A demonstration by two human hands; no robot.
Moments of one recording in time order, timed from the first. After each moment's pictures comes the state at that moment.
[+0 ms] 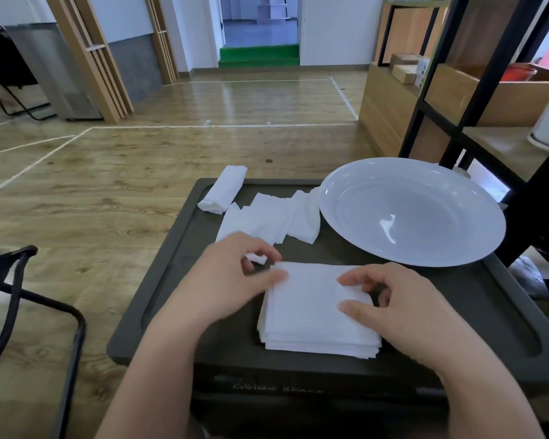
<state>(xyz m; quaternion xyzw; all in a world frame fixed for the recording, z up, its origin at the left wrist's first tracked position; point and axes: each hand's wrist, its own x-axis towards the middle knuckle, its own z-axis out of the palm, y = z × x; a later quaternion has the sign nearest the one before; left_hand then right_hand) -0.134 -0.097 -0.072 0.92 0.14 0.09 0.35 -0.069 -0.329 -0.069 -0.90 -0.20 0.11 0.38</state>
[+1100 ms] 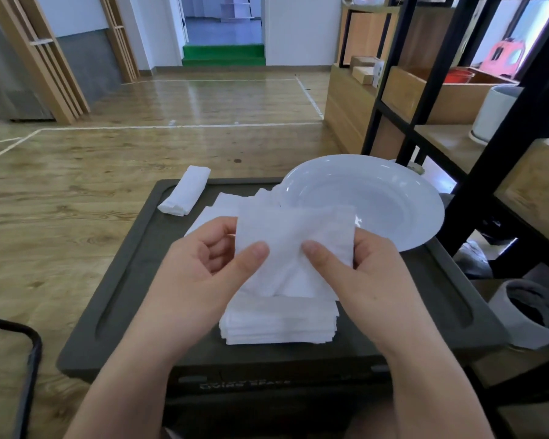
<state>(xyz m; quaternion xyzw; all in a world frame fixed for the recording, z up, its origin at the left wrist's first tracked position) -0.159 -0.147 -0.039 0.72 0.00 0.15 0.68 -0.092 -0.324 -0.036 -0.76 -0.19 0.09 0.62</state>
